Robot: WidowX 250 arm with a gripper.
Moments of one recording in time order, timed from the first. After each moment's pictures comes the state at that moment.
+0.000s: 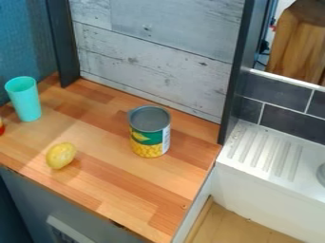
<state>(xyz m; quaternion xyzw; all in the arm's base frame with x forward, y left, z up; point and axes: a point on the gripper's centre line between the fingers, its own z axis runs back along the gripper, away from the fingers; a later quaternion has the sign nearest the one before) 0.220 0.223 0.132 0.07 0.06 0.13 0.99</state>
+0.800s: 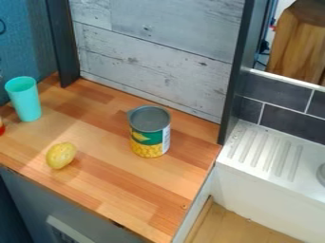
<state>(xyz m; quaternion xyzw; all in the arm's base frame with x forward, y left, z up) 0.222 0.236 0.105 0.08 0.09 0.10 0.99</state>
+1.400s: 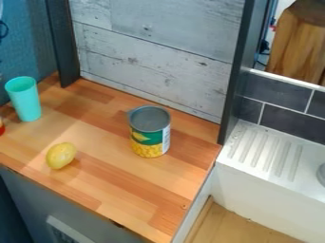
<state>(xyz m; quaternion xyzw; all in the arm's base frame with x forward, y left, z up) 0.229 0.250 0.096 0.08 0.12 0.08 0.99</state>
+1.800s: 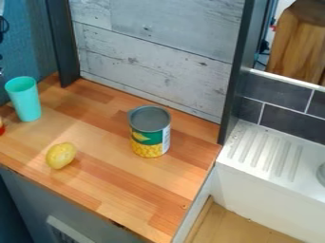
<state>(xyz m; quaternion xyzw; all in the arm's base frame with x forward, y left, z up) 0.237 0.253 0.097 0.07 0.10 0.06 0.99</state>
